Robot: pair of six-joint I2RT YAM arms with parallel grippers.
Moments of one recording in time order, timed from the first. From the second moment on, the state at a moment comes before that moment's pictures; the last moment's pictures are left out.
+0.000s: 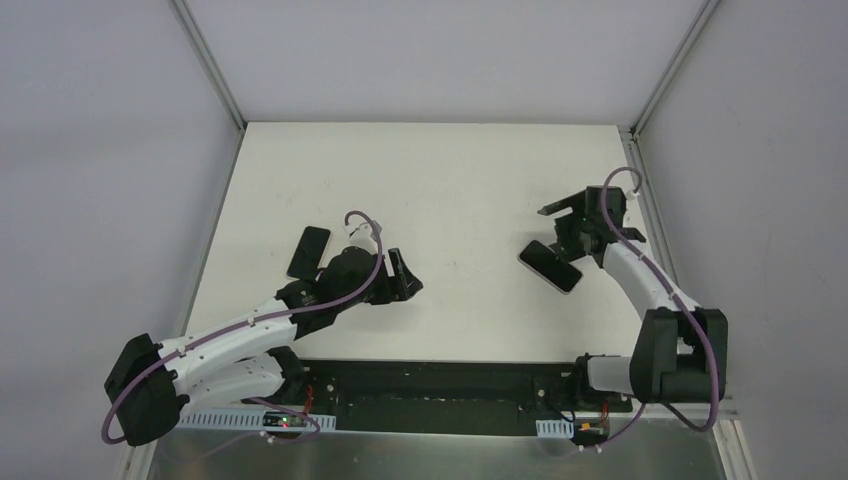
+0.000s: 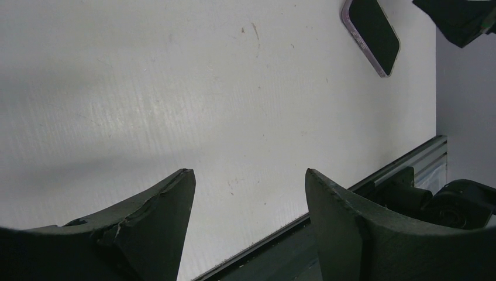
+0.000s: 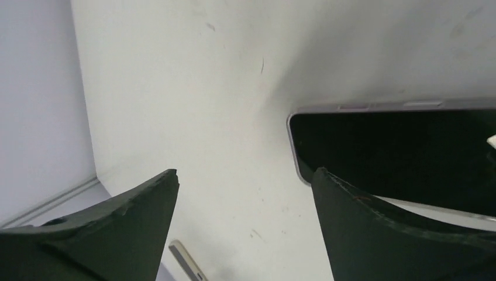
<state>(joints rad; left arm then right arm) -0.87 0.94 0.54 -0.16 -0.13 -0.87 0.06 1.35 0.79 -0.31 -0.08 1.22</state>
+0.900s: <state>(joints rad) -0.88 0.91 0.49 -0.15 -0.16 -0.89 -0.01 1.46 0.81 -0.44 0.06 1.09</state>
